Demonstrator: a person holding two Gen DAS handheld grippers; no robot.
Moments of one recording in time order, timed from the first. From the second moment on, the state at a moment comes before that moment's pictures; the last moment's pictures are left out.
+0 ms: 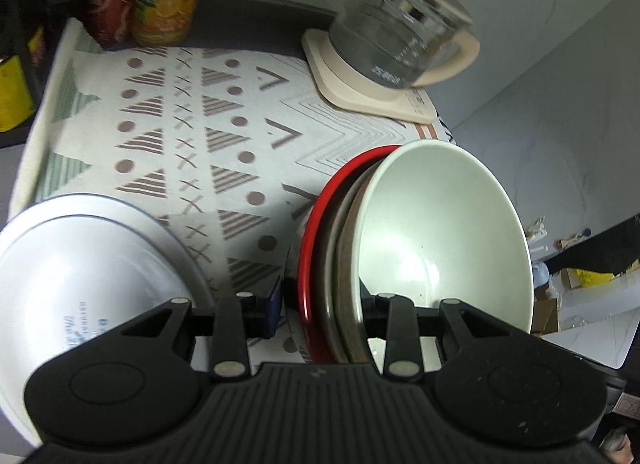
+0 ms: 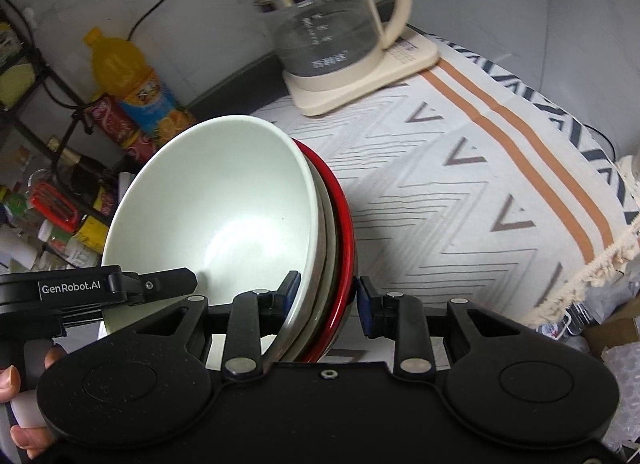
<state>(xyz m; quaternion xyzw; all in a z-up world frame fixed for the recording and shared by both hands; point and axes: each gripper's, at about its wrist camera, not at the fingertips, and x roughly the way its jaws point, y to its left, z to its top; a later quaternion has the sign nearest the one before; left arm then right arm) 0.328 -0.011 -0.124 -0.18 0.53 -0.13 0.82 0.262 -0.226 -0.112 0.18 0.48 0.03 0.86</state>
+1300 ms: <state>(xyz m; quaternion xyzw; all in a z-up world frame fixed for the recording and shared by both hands) 0.265 0.138 -0.123 -0.26 0.50 0.02 0.83 0.291 -0.081 -0.114 0.11 0.51 0.17 0.84</state>
